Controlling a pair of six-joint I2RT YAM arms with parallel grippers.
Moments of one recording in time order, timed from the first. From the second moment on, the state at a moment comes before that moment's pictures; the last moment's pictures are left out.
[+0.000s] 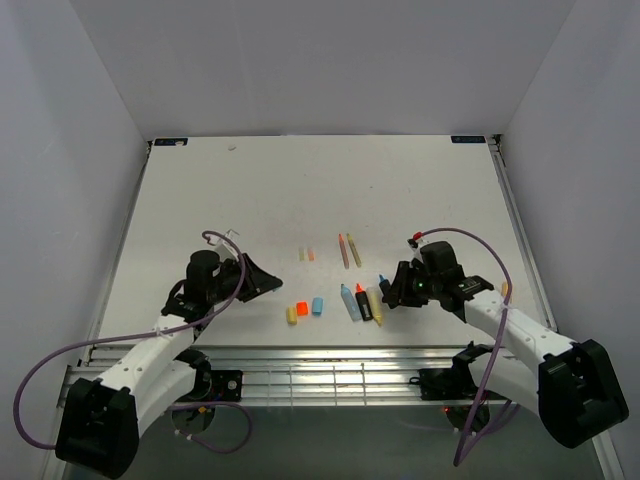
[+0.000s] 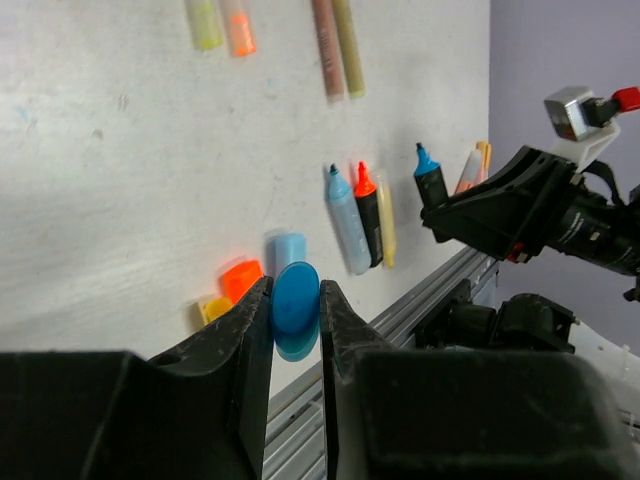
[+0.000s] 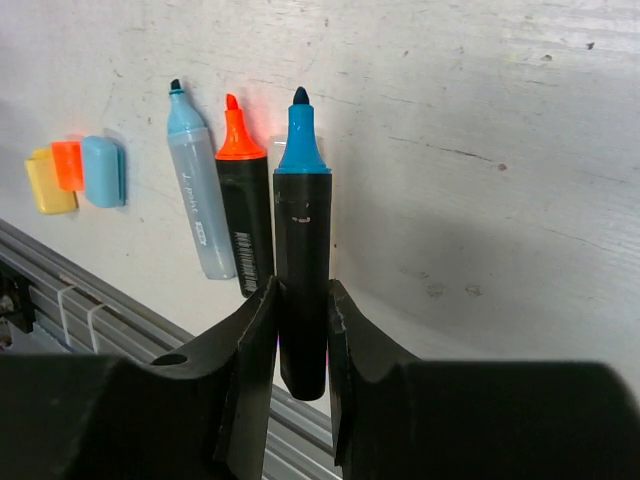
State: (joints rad) left arm -0.30 0.90 0.33 0.08 0.50 -0.81; right arm 0.45 1.02 0.45 -0.29 -0.32 0.51
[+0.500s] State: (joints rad) left arm -0.30 0.76 0.14 0.00 0.51 -0.86; right arm 0.40 1.08 0.42 -0.28 -0.31 0.48
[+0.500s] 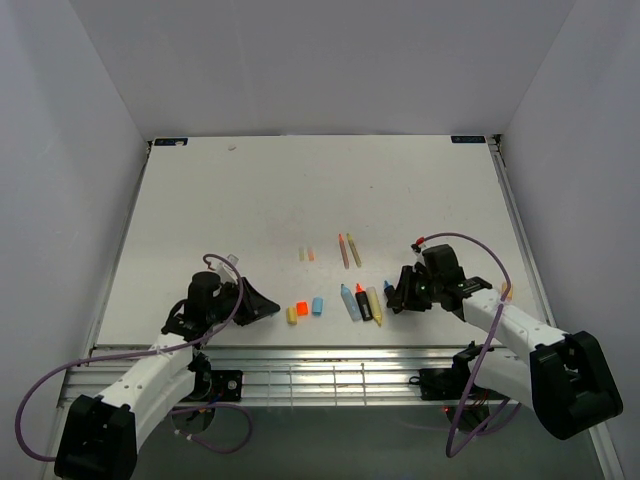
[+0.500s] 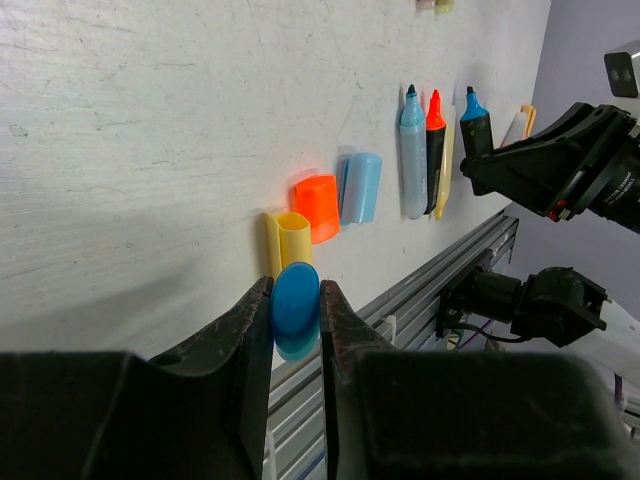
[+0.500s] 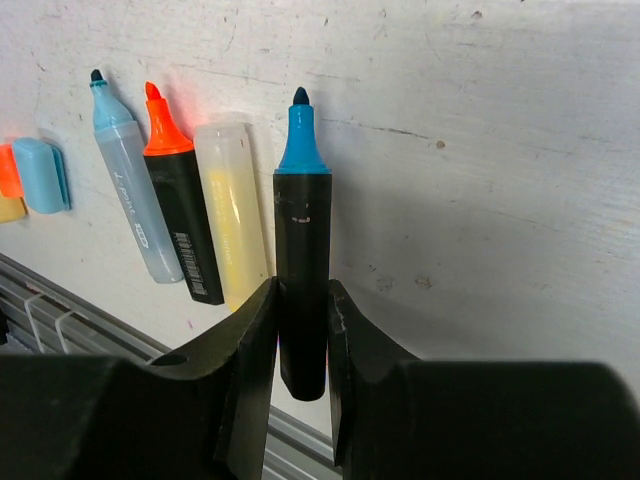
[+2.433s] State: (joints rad) left arm -0.36 0.78 0.24 -0.09 0.38 -0.93; right arm 0.03 1.12 0.85 -0.58 -0.08 0.44
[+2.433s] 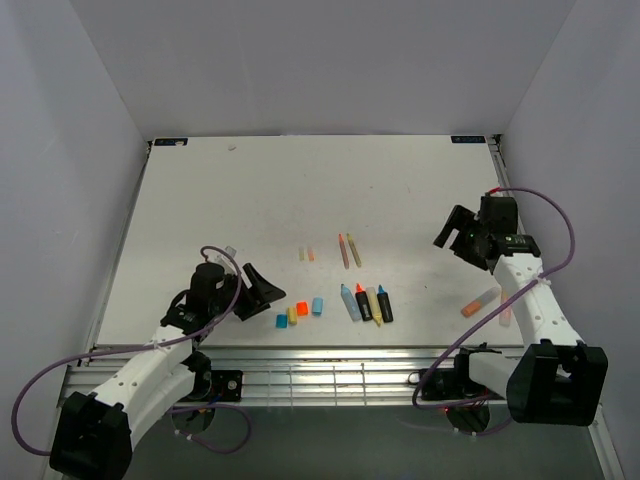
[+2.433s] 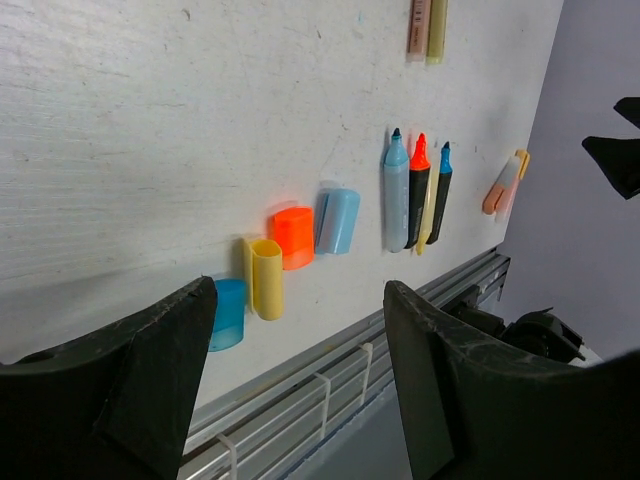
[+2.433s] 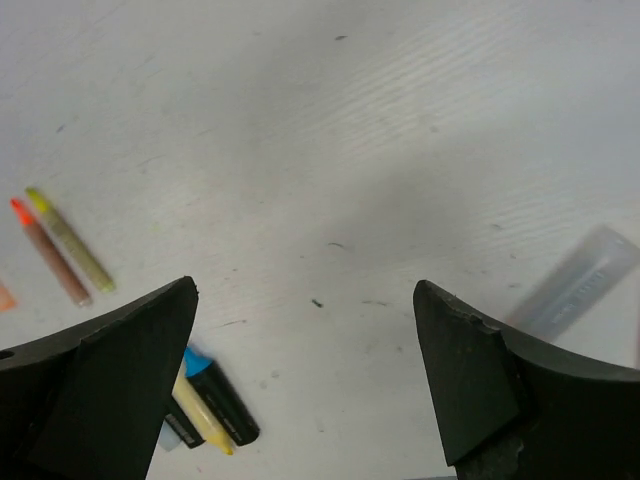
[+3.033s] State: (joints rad) left arm -0.48 0.93 0.39 -0.19 0.32 -0.93; right arm -0.22 1.14 0.73 -0.69 0.14 0.53
